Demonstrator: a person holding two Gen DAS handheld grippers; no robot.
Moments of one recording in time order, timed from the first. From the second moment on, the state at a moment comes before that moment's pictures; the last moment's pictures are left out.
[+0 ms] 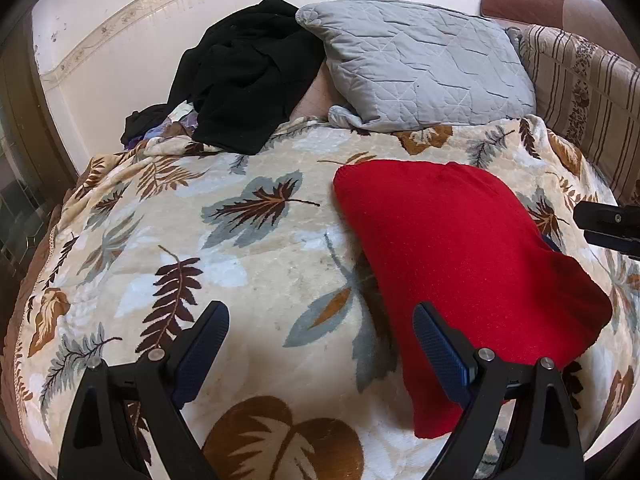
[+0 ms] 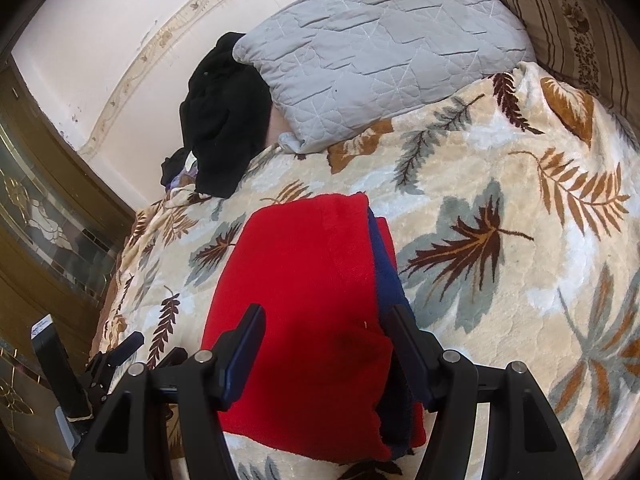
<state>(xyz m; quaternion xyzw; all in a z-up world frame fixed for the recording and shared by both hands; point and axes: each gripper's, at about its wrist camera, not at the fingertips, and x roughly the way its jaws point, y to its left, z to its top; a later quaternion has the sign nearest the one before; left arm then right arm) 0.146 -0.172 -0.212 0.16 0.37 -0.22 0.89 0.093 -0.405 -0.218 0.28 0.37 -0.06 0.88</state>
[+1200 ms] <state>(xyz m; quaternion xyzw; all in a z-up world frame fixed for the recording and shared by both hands) 0.171 -0.206 -0.216 0.15 0.38 -0.28 0.87 0.135 -0.446 -0.262 0.35 0.38 -0.01 0.86</state>
